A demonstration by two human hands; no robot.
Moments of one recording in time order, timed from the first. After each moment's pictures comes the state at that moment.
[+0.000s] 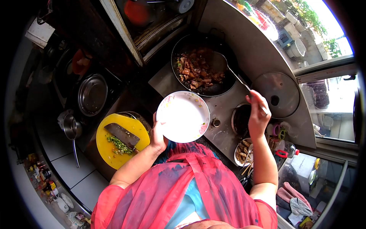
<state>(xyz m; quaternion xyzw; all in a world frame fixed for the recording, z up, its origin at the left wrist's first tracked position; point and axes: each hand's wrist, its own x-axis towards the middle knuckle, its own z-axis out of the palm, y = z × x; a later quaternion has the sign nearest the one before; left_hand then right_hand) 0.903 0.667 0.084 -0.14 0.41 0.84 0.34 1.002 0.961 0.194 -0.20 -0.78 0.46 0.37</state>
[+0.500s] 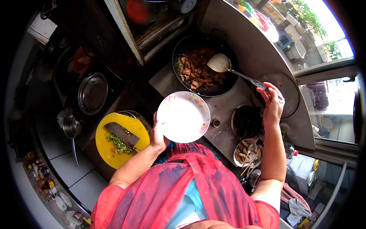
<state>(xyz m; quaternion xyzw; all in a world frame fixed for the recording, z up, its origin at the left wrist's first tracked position) 0.903 0.665 0.084 -0.14 0.40 0.84 0.34 0.991 1.015 0.226 -0.30 -0.62 0.65 0.33</state>
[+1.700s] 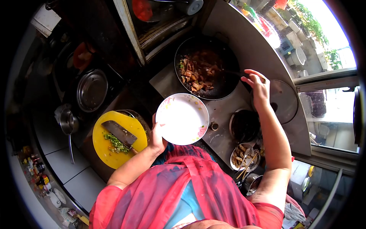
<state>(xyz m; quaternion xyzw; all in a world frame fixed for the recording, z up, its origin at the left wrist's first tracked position) 0.907 0.665 0.078 -0.13 0.38 0.85 0.32 0.915 1.034 0.198 -0.27 -0.71 0.62 0.20</state>
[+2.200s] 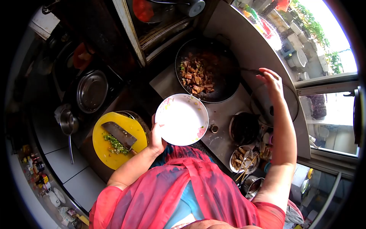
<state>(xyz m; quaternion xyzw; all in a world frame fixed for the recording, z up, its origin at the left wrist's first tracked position) 0.900 0.667 0.075 -0.15 0.38 0.85 0.32 0.914 1.120 0.206 -0.28 -0.71 0.62 0.15</state>
